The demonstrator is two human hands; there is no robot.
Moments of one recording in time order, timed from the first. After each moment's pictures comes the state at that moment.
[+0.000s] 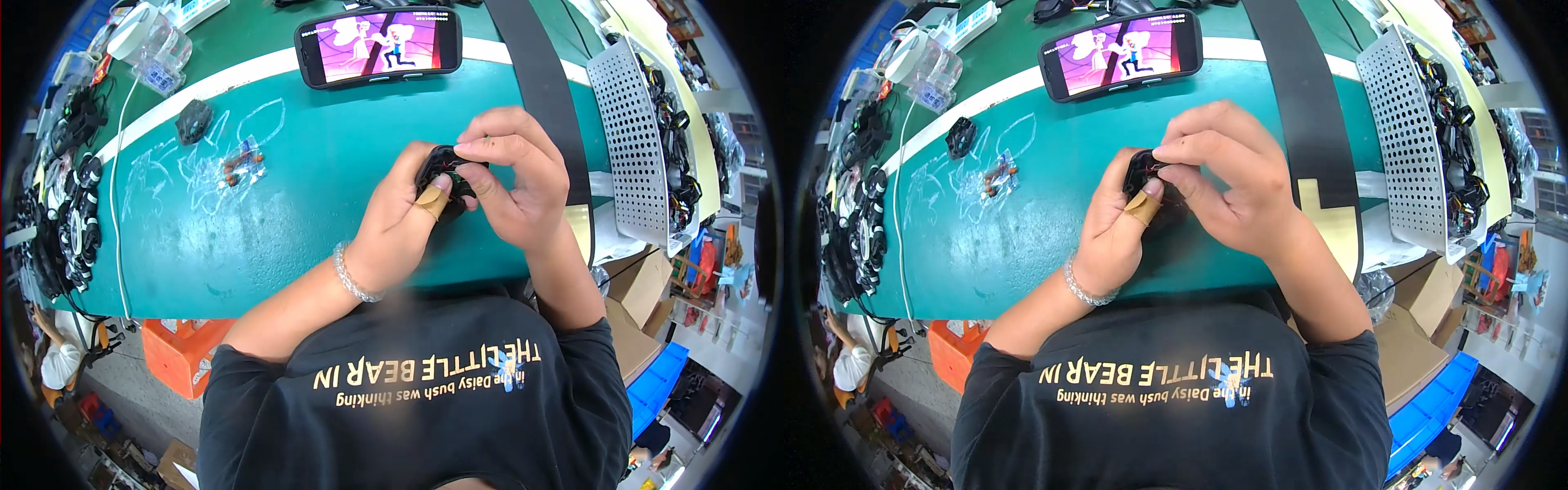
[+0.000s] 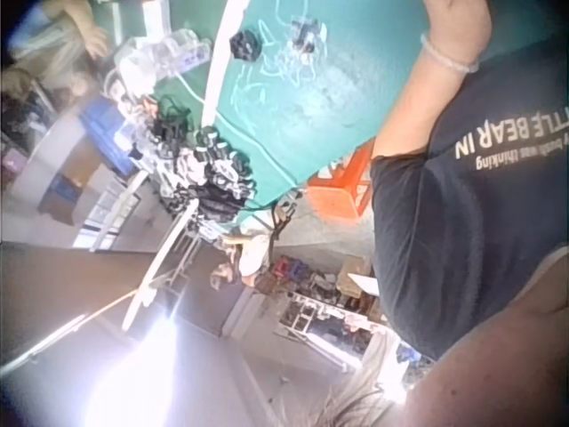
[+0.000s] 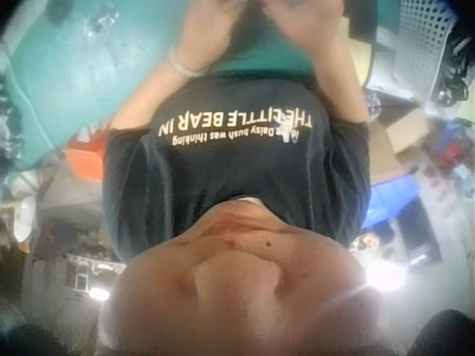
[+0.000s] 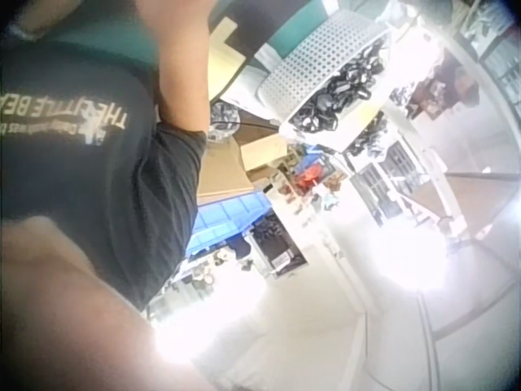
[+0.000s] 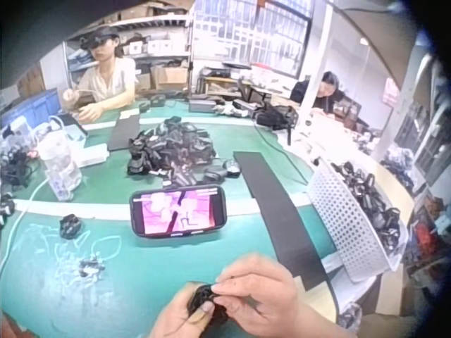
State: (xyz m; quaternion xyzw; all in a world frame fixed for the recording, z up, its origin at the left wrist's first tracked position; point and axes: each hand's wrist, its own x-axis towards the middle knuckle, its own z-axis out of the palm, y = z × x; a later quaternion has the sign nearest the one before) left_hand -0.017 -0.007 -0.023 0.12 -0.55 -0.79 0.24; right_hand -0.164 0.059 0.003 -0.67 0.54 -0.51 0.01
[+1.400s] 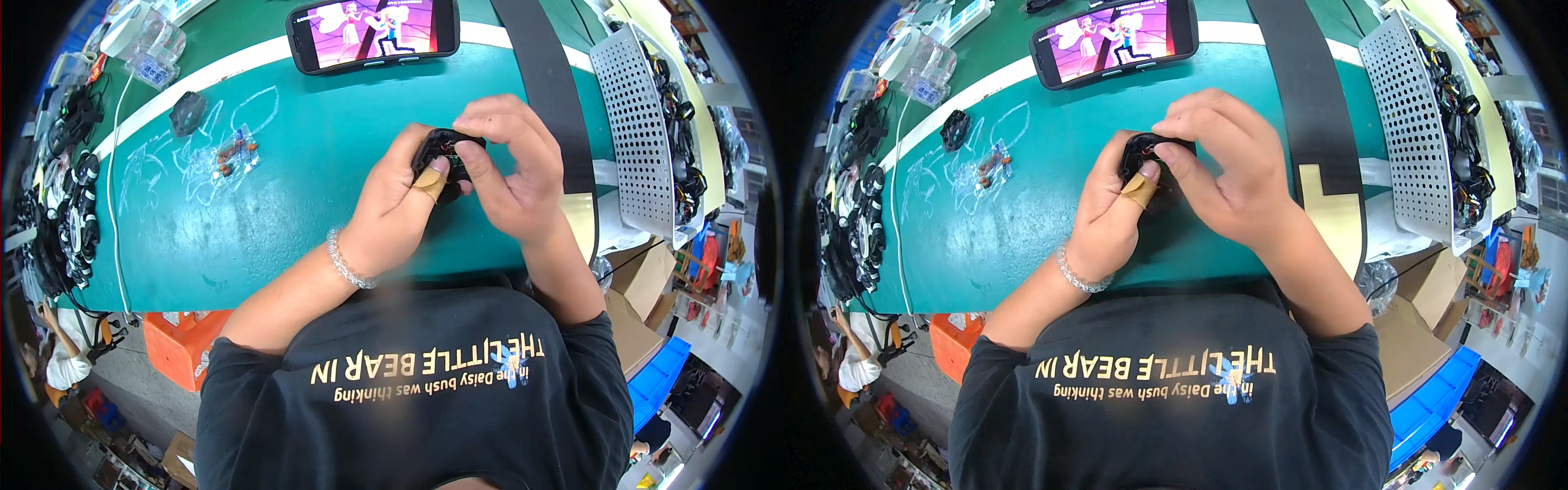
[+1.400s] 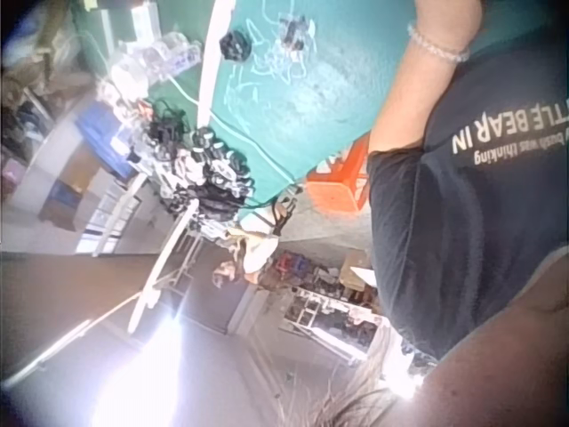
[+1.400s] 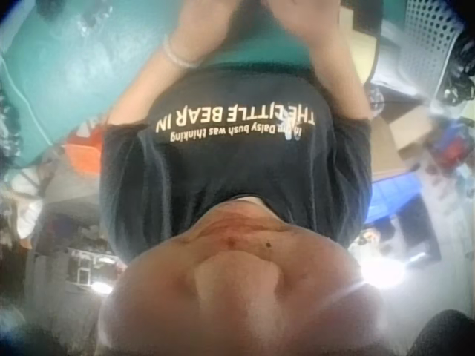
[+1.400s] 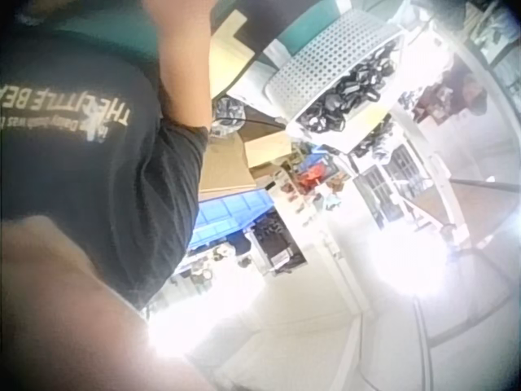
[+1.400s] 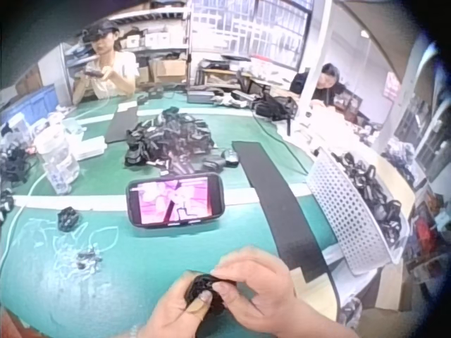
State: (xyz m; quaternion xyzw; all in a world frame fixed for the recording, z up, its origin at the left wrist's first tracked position) left_hand -0.020 -0.008 -0.025 0.14 -0.58 -0.77 0.24; right_hand -0.160 0.064 -0.005 -0.64 0.57 -0.52 0.03
